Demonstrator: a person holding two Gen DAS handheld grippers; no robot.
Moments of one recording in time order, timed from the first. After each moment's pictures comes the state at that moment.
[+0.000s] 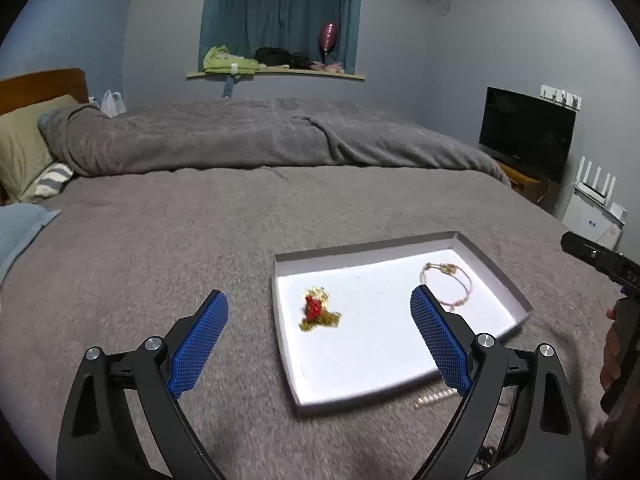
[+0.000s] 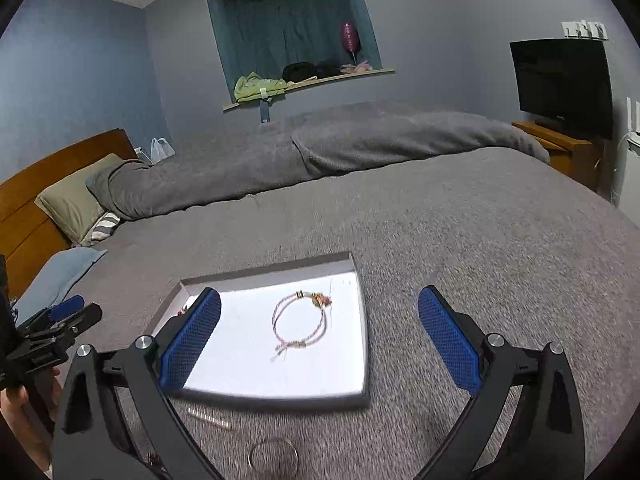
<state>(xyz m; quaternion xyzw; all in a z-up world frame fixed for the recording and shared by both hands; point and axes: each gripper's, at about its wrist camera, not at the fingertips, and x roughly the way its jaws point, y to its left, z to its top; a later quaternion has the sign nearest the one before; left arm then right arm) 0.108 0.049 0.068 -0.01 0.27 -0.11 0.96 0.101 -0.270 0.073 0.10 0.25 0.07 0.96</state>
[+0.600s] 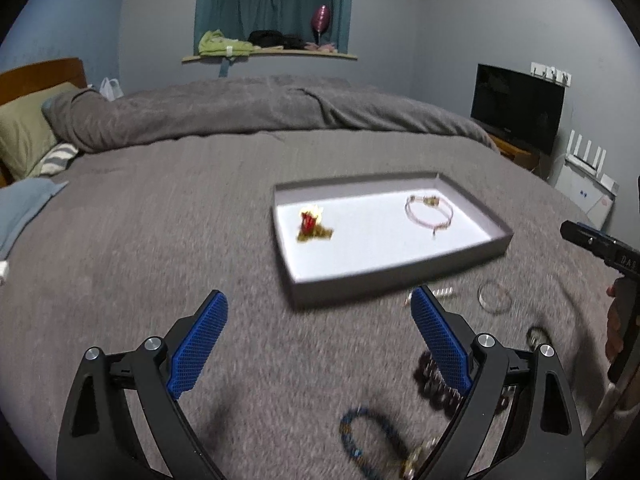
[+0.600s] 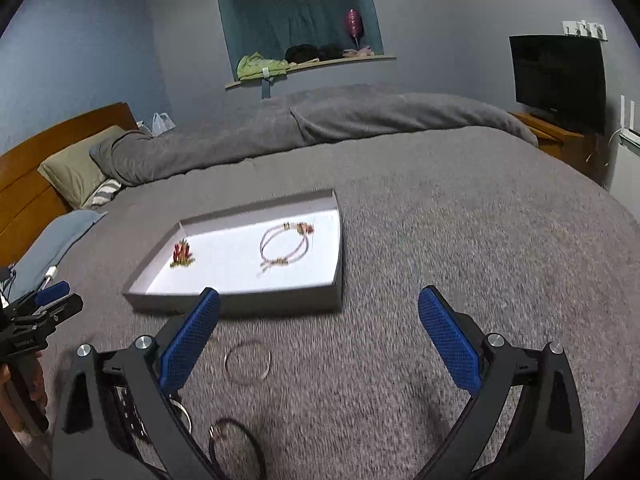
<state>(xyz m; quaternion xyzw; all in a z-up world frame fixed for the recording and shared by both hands) 0.037 0.060 0.027 0.01 0.31 -0.11 0.94 0.036 -0.276 0.031 0.07 0.28 0.07 0.96</state>
